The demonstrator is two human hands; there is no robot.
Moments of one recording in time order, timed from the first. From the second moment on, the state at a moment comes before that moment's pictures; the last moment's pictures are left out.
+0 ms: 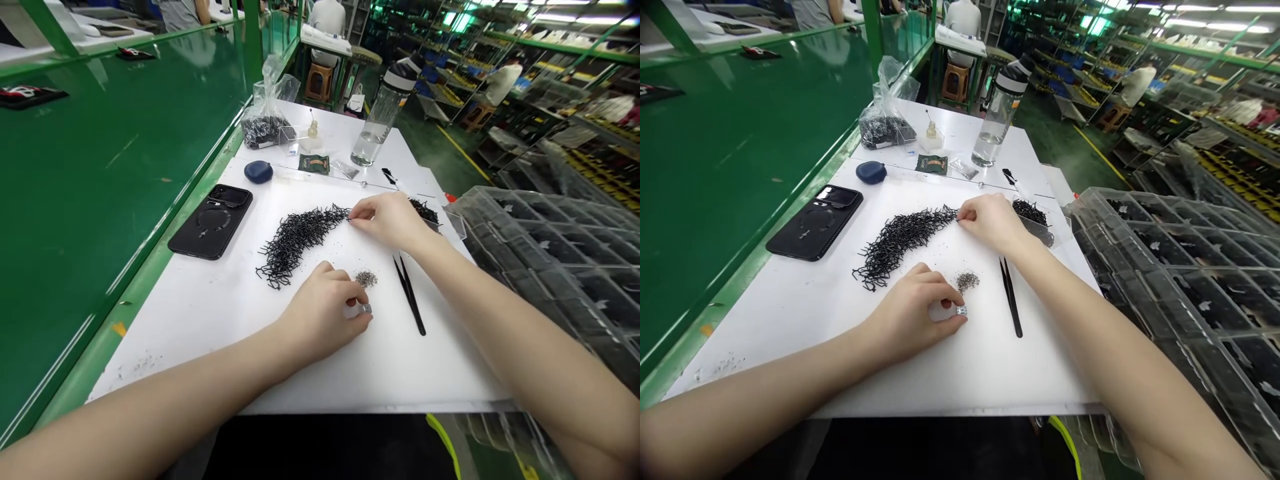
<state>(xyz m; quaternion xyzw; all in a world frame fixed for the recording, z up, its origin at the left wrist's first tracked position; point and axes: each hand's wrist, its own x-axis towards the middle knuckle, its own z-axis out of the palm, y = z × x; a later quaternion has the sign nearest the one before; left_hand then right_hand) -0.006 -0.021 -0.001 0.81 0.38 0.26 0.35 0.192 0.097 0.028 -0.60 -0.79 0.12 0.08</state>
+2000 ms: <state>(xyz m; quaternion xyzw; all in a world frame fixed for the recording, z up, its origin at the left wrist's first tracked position) -0.012 -0.007 0.017 0.38 0.39 0.35 0.76 0.193 -0.033 0.030 -0.45 -0.66 0.31 0.50</state>
